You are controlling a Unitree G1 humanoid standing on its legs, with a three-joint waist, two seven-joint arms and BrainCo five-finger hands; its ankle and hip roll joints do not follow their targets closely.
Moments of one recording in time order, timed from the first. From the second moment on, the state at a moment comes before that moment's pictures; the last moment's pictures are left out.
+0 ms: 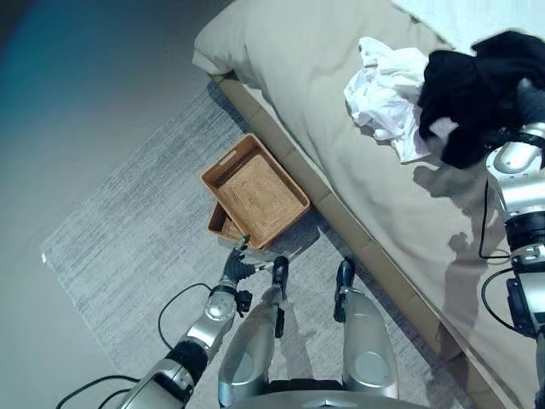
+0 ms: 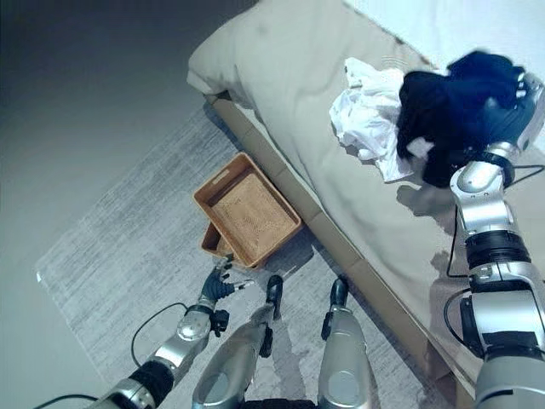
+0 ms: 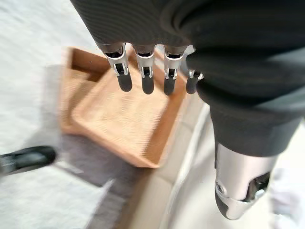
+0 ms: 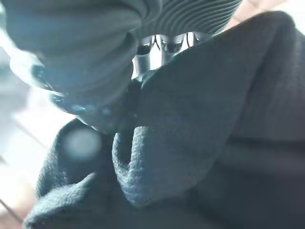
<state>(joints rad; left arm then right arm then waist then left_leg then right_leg) -0.22 0.27 -0.46 0.66 -0.23 -0.28 0.27 -0.86 -0.81 0.10 0.68 0.08 -0.12 -0.71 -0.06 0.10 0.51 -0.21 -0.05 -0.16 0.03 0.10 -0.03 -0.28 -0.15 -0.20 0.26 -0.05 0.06</state>
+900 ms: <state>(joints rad) -0.66 0.44 -0.54 0.16 -0.11 -0.20 0.11 -0.62 -0.76 0.33 -0.05 0.13 -0.17 -0.09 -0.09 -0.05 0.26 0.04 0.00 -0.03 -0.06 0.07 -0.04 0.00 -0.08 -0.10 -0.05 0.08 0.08</state>
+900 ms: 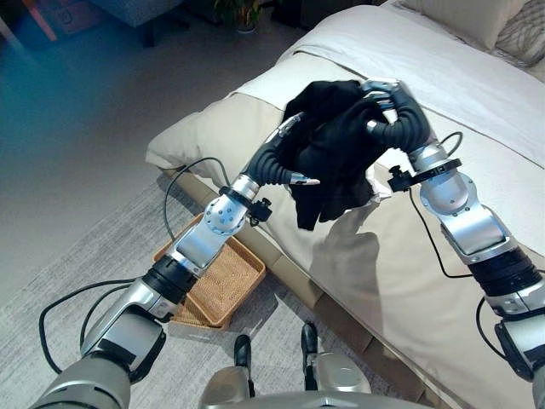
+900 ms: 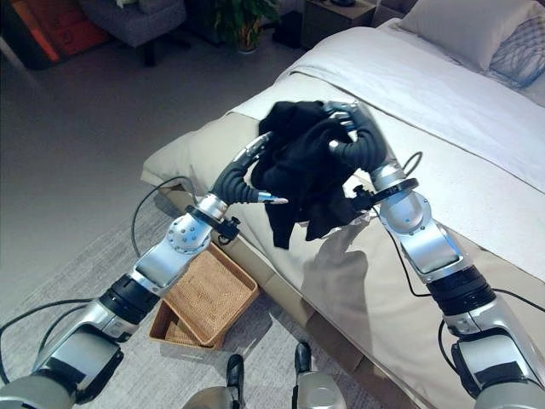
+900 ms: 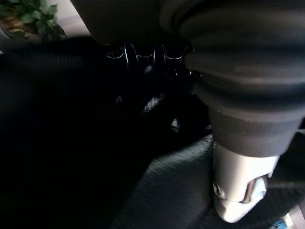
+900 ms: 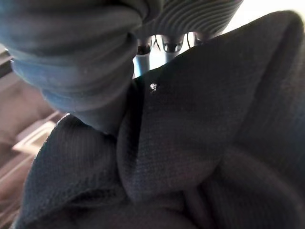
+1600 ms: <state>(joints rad) -0.65 0.40 -0.57 0.22 -0.11 -0.18 0.05 -0.62 -0.71 0.44 -0.19 0.35 -0.15 0.06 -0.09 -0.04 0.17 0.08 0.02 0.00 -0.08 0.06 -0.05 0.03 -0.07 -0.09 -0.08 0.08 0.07</state>
